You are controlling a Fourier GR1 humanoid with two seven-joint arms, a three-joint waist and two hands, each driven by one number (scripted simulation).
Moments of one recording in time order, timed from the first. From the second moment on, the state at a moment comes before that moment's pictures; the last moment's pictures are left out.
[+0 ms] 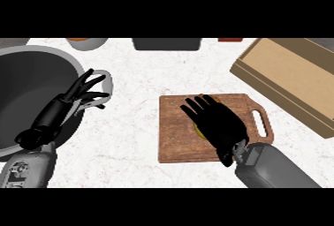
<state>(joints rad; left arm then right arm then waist) -0.22 0.21 0.07 -1.55 -0.17 -0.32 -0.14 -0.48 -0.34 0.63 -1.64 0.90 0.58 0.35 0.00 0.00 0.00</state>
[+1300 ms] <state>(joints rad) -0.24 0.15 0.13 -1.54 -0.24 -0.36 -0.12 -0.45 -0.22 0.50 -1.32 1.15 0.45 0.10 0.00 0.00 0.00</state>
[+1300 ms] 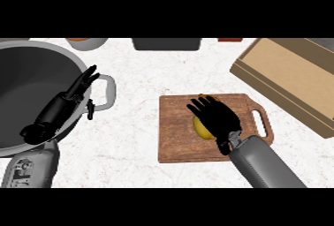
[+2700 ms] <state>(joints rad) -0.22 0.12 0.15 -1.57 -0.26 -0.35 -0.08 -0.73 -0.15 0.19 -0.99 1.10 0.06 -0.21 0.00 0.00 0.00</state>
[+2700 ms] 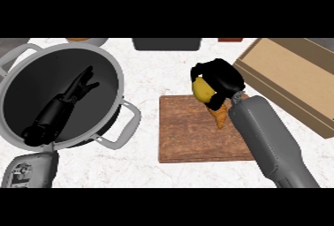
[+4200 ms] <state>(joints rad) -0.23 0.14 0.11 -1.58 -0.24 -0.34 -0.07 -0.99 -0.56 -0.31 -0.66 1.00 0.06 -0.04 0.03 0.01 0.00</state>
